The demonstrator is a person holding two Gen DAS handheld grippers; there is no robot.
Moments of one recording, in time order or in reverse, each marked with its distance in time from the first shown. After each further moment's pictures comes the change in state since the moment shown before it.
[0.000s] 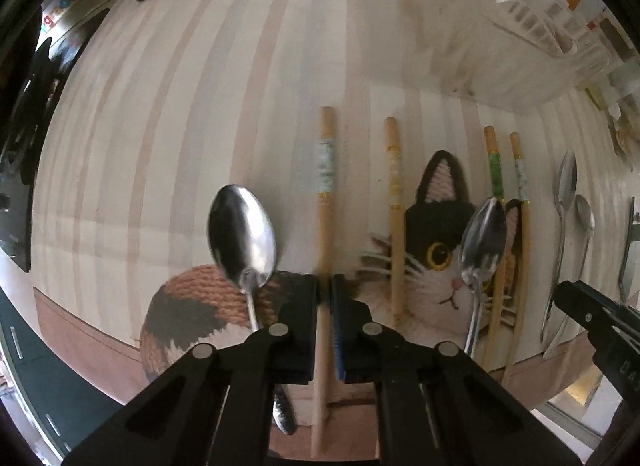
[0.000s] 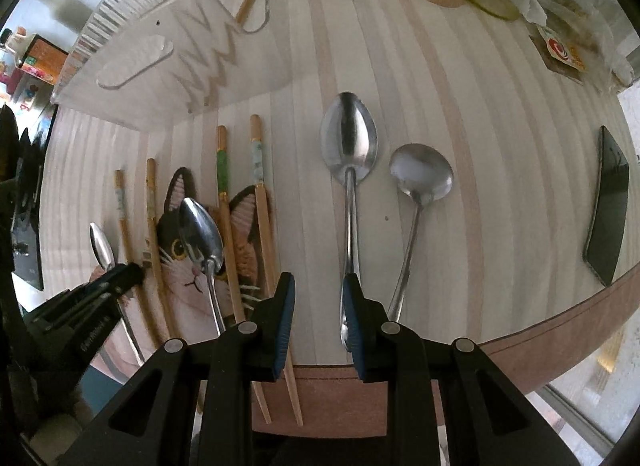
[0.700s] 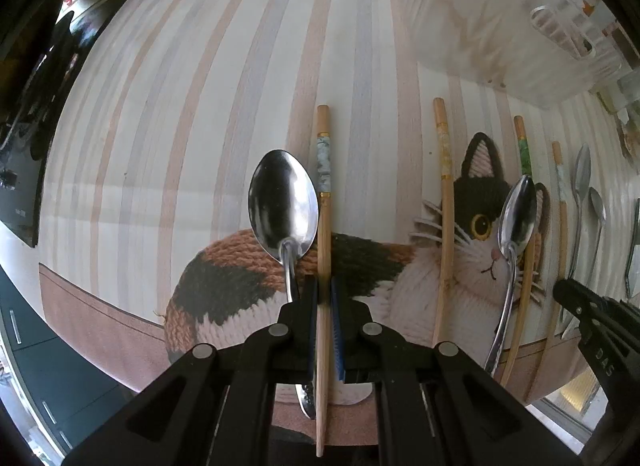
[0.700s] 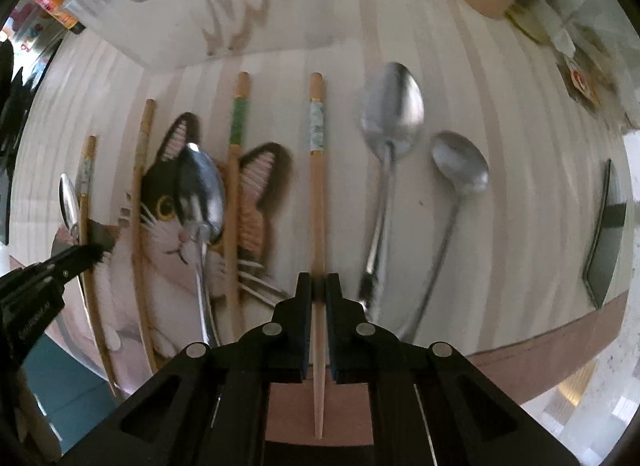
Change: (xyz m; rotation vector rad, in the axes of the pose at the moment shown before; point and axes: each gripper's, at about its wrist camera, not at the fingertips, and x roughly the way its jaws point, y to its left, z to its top) left arm -0.004 0.054 -0.019 -0.038 0.012 -0.002; right arm 0.043 0.037 -0.022 -0.127 0.028 -0.113
